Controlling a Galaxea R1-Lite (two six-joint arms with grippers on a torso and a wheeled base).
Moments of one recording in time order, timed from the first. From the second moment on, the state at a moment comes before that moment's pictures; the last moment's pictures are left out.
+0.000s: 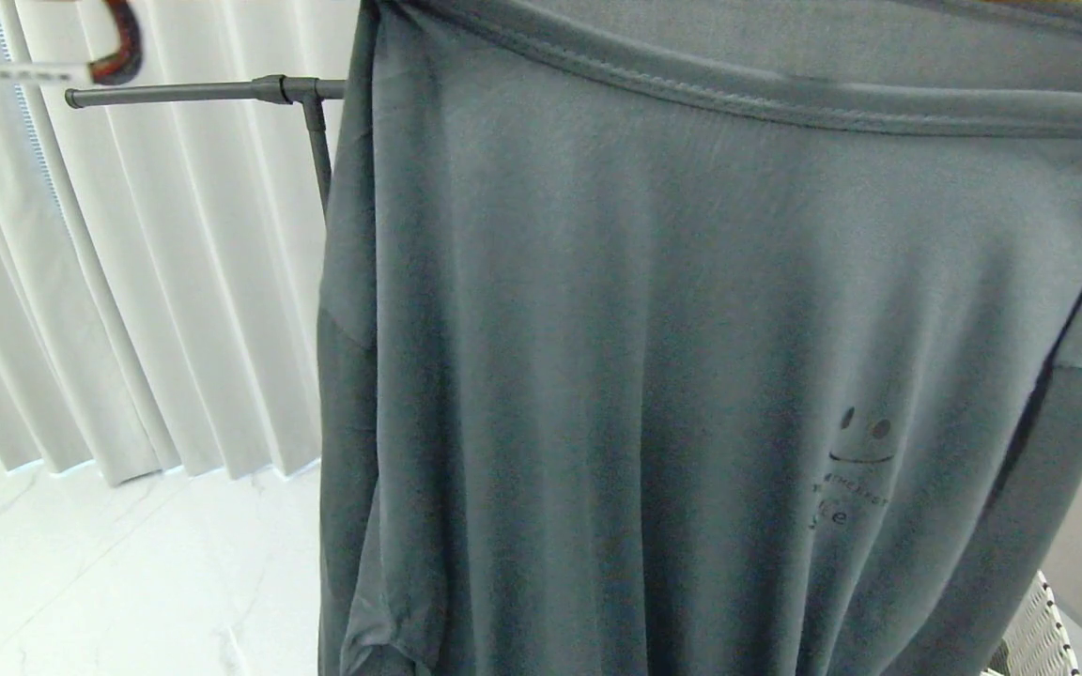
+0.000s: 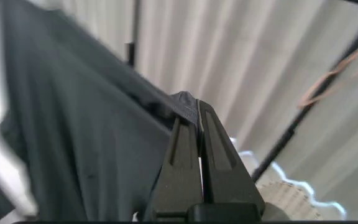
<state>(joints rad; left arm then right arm) -0.84 1.43 -1.77 0.40 0.24 0.08 0.69 1.12 -1.52 0.49 0.07 -0.05</state>
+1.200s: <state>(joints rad) -0.92 1.34 -1.75 0.86 0.24 -0.01 0.78 1.27 -1.55 0.25 -0.03 -0.07</state>
